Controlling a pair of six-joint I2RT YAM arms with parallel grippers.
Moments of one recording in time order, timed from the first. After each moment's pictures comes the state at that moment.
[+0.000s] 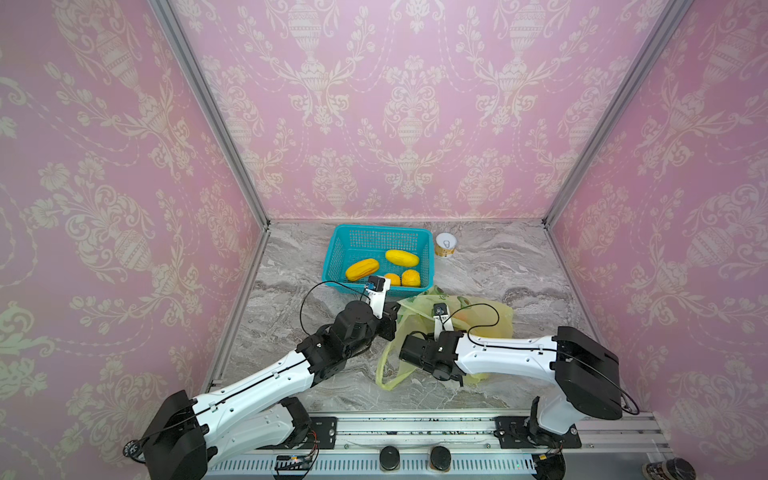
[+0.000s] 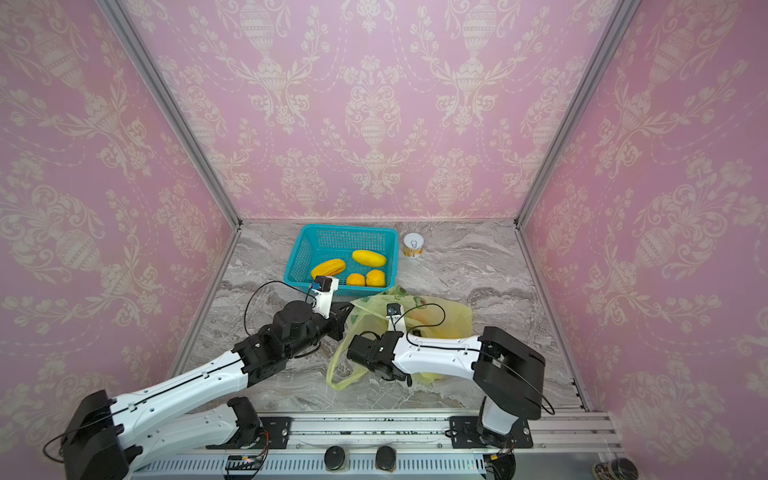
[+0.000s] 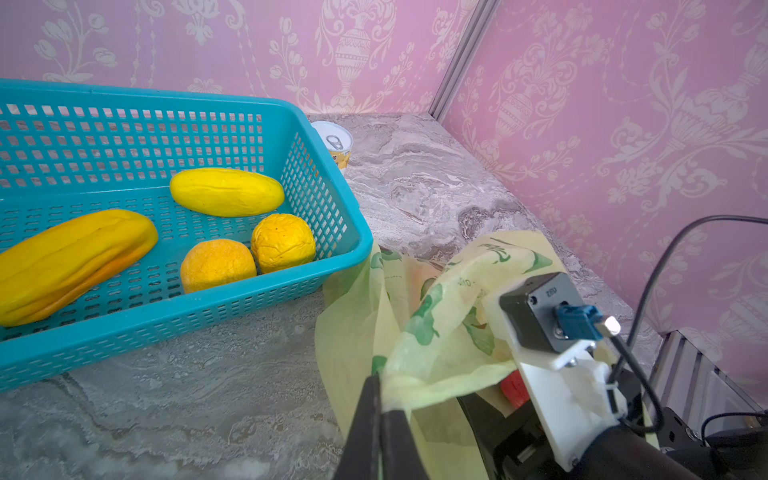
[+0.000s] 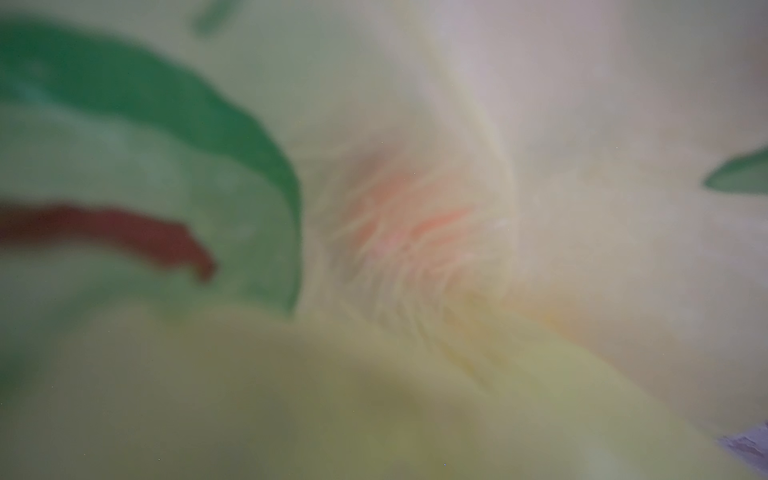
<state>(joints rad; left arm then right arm) -0.84 1.02 0.62 0.06 -0.12 -0.41 1.13 1.66 0.99 -0.92 0.87 1.11</state>
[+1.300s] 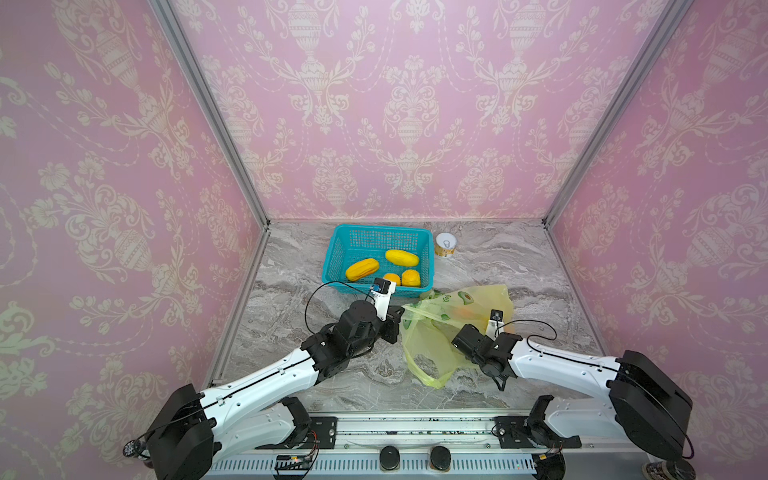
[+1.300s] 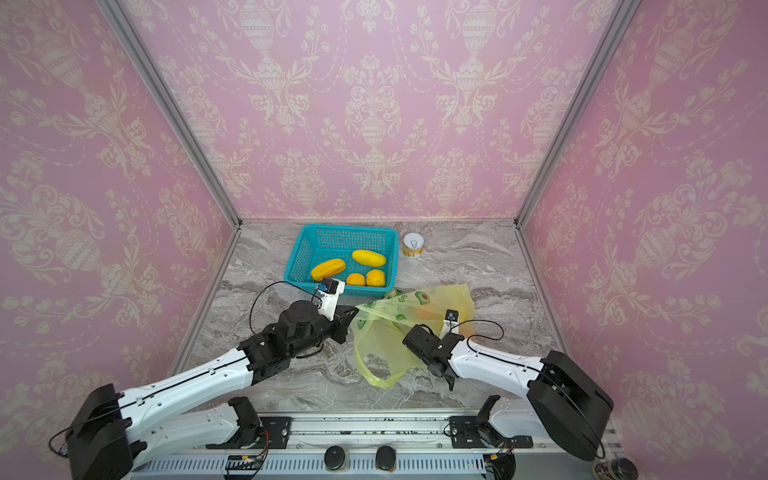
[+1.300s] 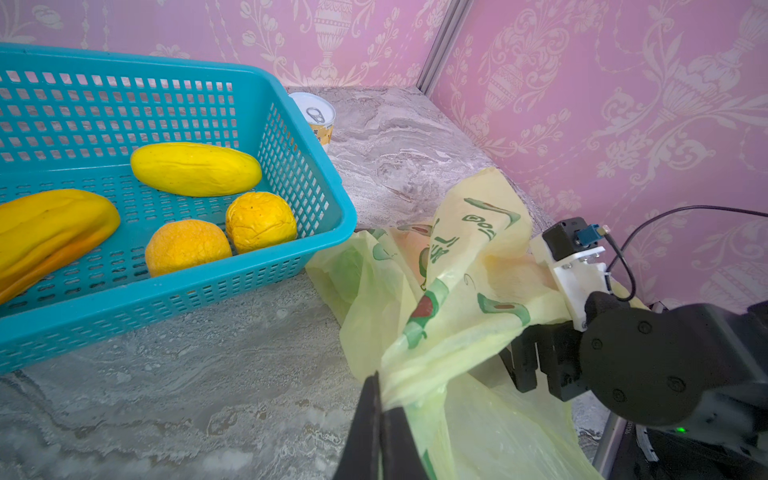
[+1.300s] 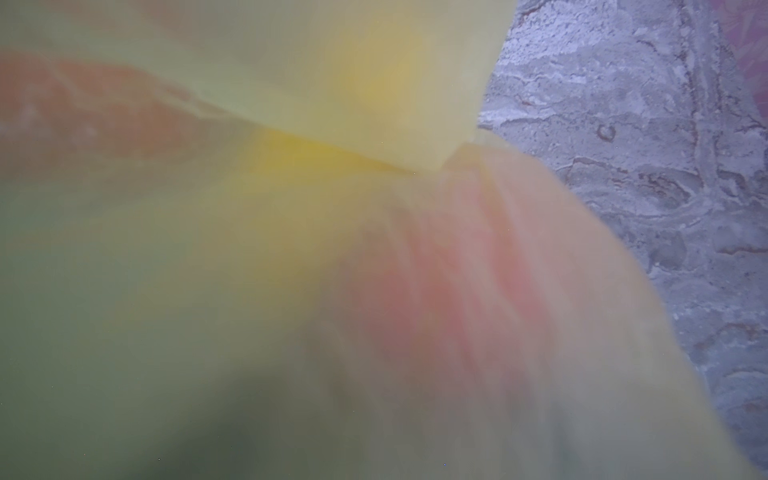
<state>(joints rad) -0.84 1.06 0.62 0.06 -0.06 -0.41 0.80 1.30 0.56 -0.70 0.66 1.05</state>
